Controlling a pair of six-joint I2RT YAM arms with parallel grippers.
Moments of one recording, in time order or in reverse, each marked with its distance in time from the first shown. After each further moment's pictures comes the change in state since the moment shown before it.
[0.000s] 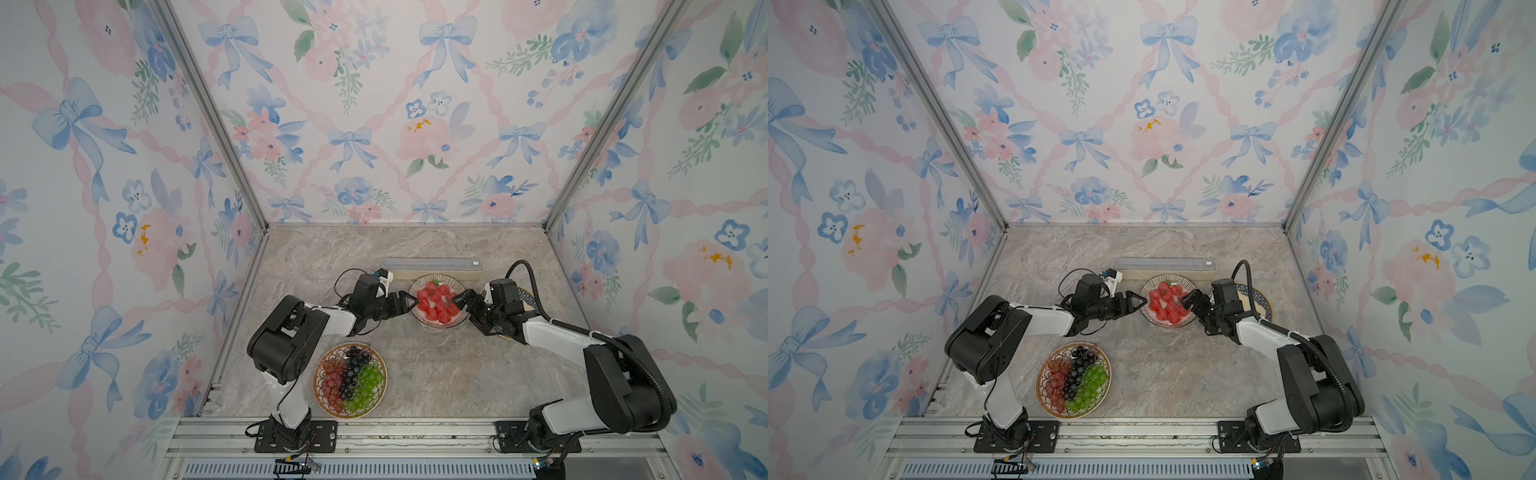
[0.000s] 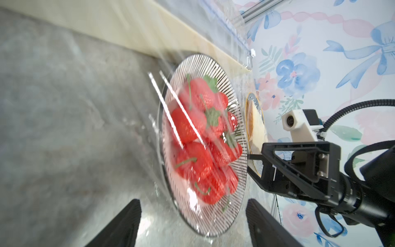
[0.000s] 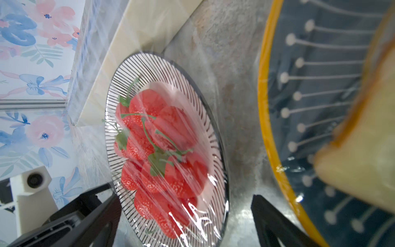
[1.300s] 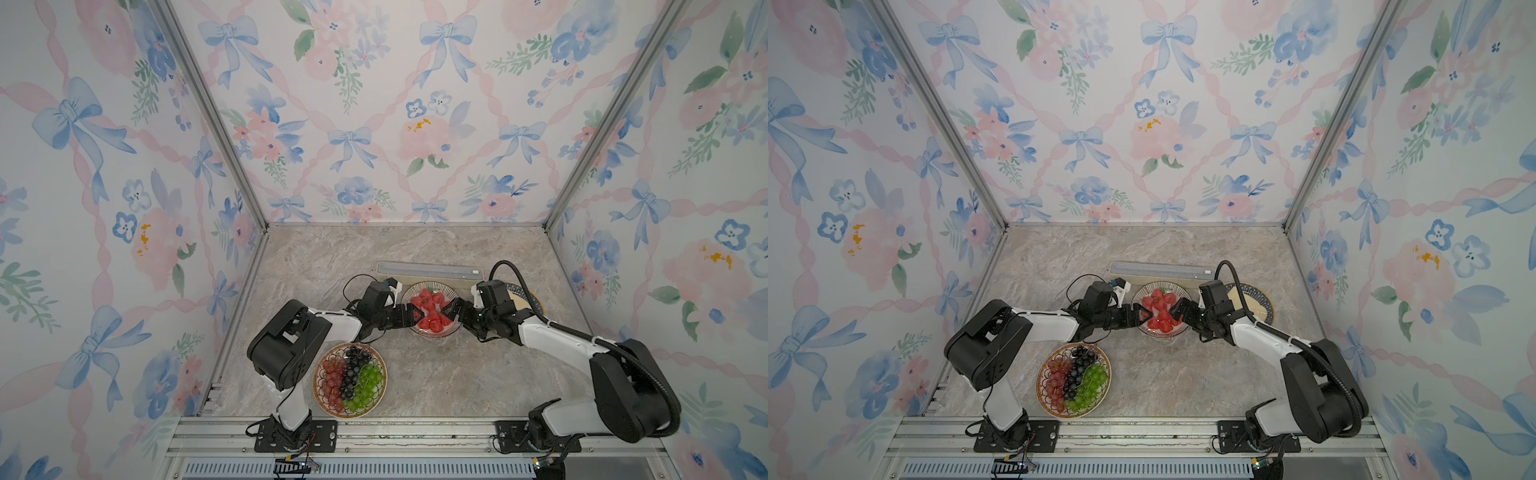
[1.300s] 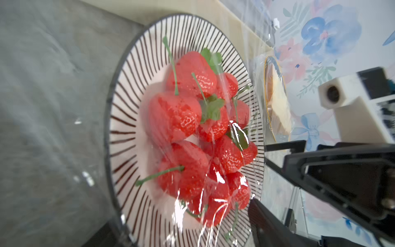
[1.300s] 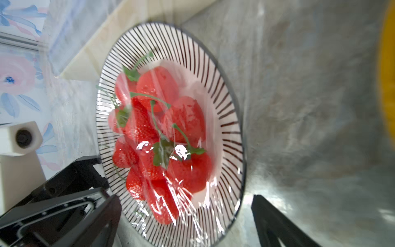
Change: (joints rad) left arm -0.088 -0.108 -0.060 -0.171 -0.121 0.110; right arm 0.092 -0.109 0.030 -0.210 0.008 -0.147
